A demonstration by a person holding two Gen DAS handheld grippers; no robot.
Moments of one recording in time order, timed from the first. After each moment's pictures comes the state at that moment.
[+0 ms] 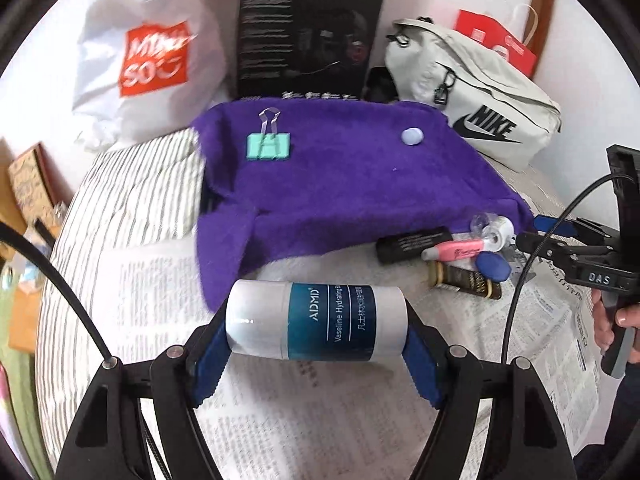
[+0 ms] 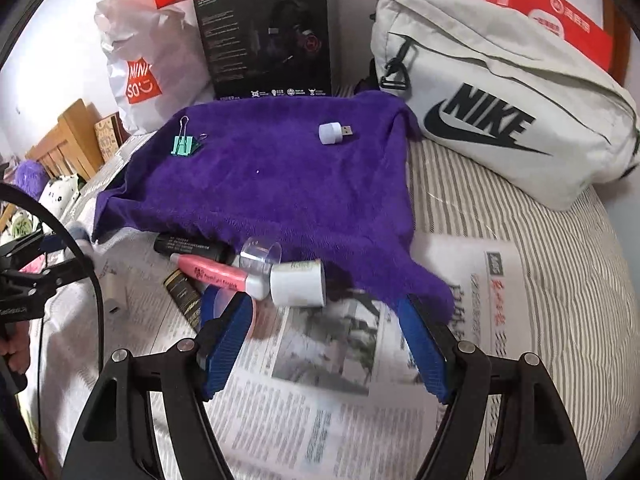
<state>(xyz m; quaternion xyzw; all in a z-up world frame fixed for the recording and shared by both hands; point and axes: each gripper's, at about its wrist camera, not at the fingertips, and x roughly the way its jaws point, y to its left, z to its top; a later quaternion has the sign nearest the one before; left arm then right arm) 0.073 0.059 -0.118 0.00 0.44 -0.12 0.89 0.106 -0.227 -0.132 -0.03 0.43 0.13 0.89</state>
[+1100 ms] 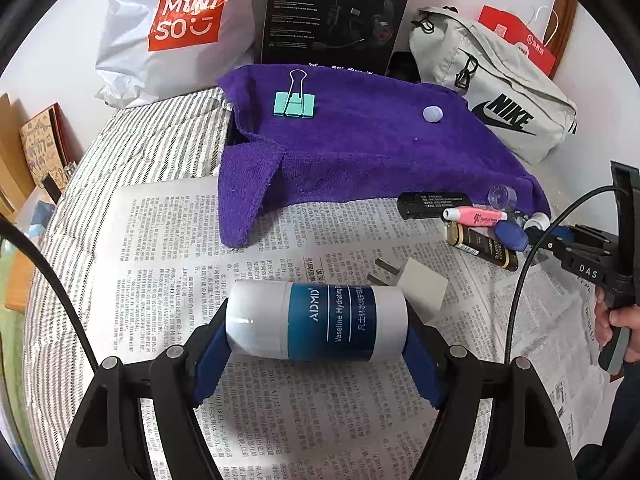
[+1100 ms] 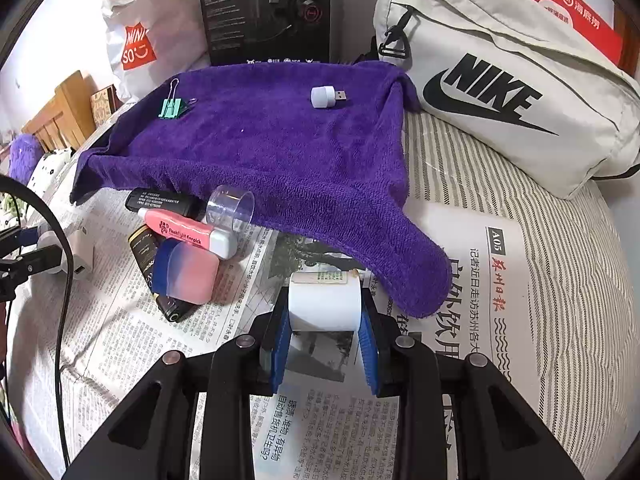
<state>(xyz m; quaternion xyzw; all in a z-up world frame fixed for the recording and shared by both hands) 0.056 0.070 -0.141 -0.02 0.47 -0.09 0.88 0.099 -0.240 -0.159 -0.06 0.45 0.13 0.88</state>
